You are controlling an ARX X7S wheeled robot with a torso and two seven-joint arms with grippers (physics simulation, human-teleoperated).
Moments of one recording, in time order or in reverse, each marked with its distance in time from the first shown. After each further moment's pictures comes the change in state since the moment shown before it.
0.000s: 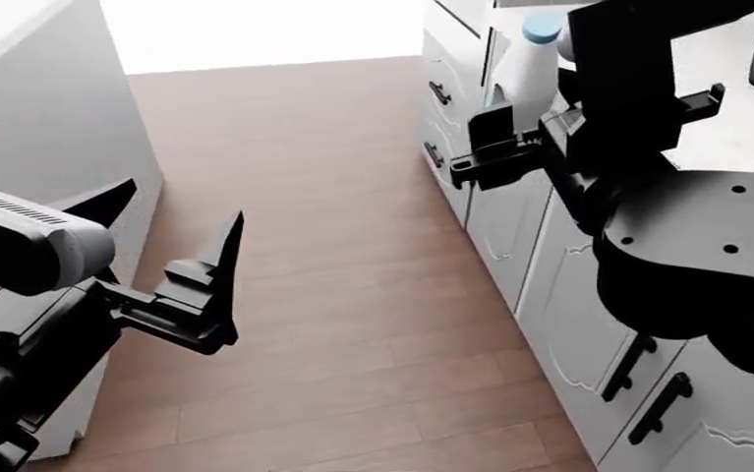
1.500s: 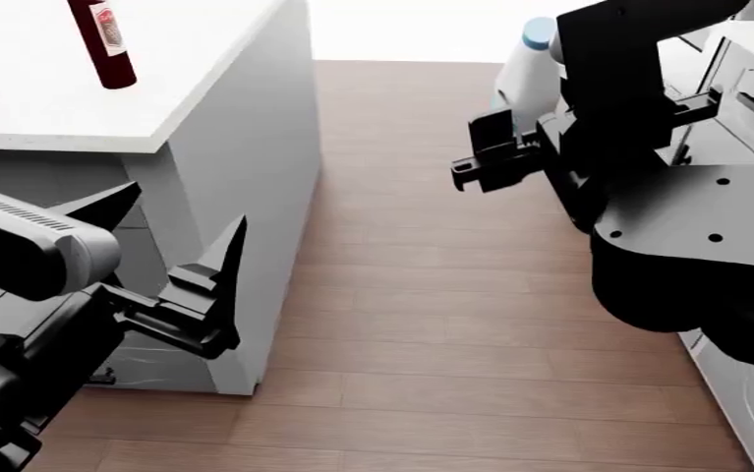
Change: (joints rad) left arm 0.011 -0.003 0.010 -0.001 0.019 0.007 0.020; right arm 0.021 -0.018 -0.016 0.034 0.019 0.044 0.034
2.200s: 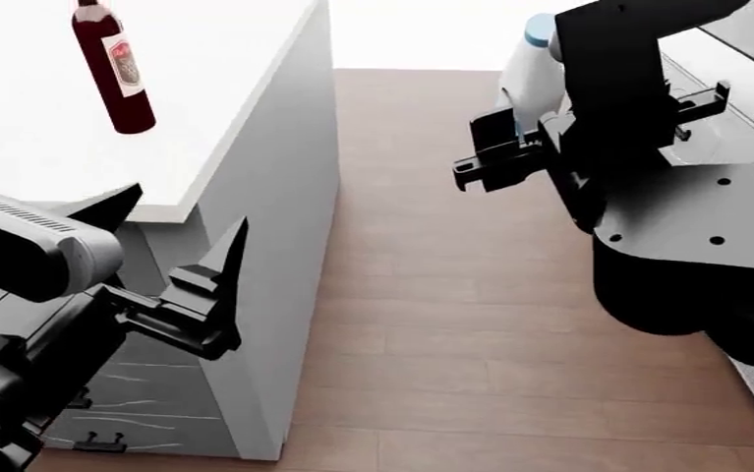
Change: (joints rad) left arm 0.004 0.001 0.004 -0.001 0.007 0.005 0.006; right arm 0.016 0.001 -0.006 -0.015 0.007 0.024 0.029
